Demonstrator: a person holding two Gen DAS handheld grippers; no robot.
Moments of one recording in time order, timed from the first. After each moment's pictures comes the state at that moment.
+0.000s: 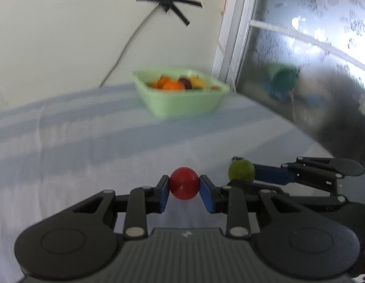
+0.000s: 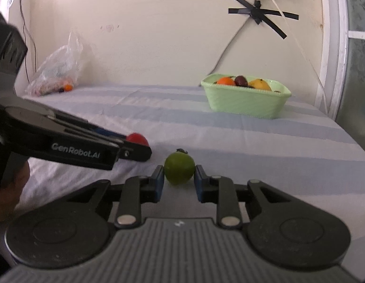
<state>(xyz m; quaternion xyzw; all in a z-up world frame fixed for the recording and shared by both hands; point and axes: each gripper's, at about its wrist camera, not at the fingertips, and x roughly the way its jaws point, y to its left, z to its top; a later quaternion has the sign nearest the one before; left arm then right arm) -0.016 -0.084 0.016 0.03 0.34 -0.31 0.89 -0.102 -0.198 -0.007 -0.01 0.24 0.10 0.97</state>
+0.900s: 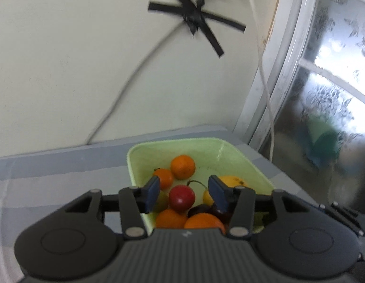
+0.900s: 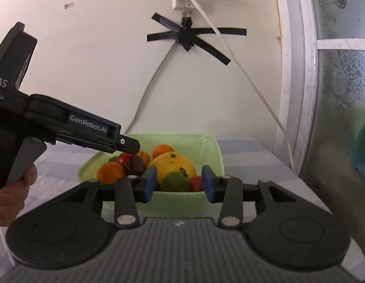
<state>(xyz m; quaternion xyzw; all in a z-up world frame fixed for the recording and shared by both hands) 0.165 -0.151 0.047 -0.02 0.33 -0.28 0.90 0.035 -0.273 0.018 0.01 0.17 -0.01 0.99</state>
